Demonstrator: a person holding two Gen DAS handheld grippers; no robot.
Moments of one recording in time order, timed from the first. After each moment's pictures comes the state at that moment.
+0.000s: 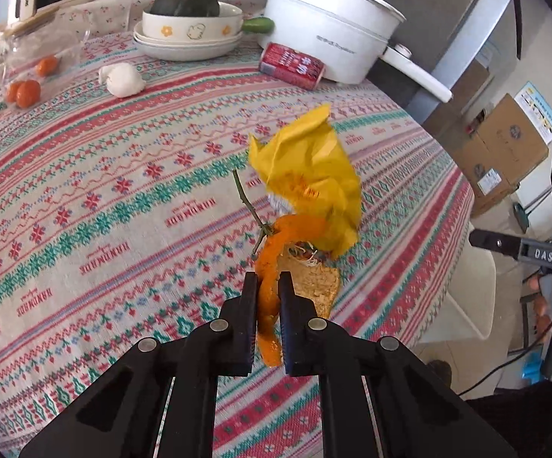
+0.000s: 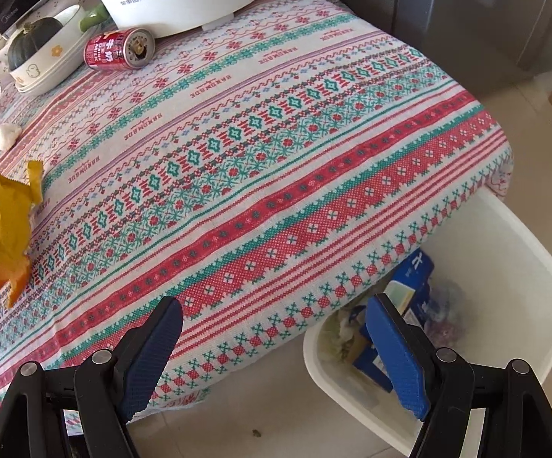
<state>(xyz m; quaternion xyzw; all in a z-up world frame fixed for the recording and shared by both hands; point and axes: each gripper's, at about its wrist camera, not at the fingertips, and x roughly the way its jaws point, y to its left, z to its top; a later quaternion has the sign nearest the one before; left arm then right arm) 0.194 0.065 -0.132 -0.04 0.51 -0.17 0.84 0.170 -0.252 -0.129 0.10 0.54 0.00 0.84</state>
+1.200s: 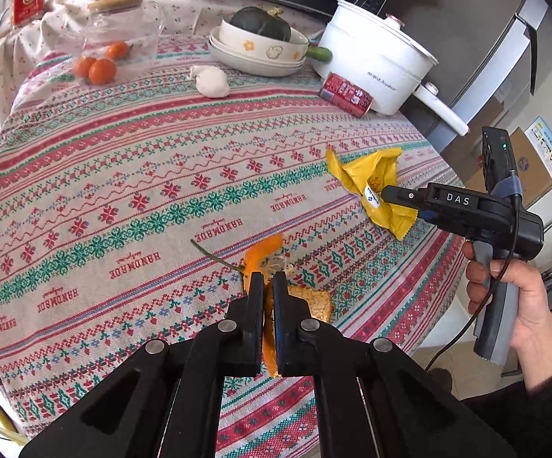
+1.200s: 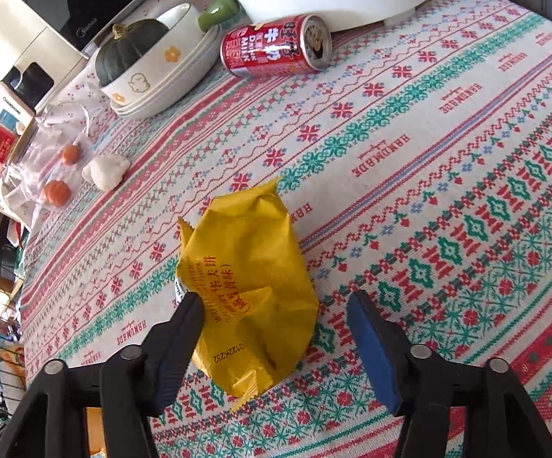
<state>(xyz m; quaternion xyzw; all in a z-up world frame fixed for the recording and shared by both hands) 0.170 0.155 -0.115 -0.09 0.50 -0.13 0.85 0.244 -0.125 -0.156 0.20 0.48 0.13 0.84</state>
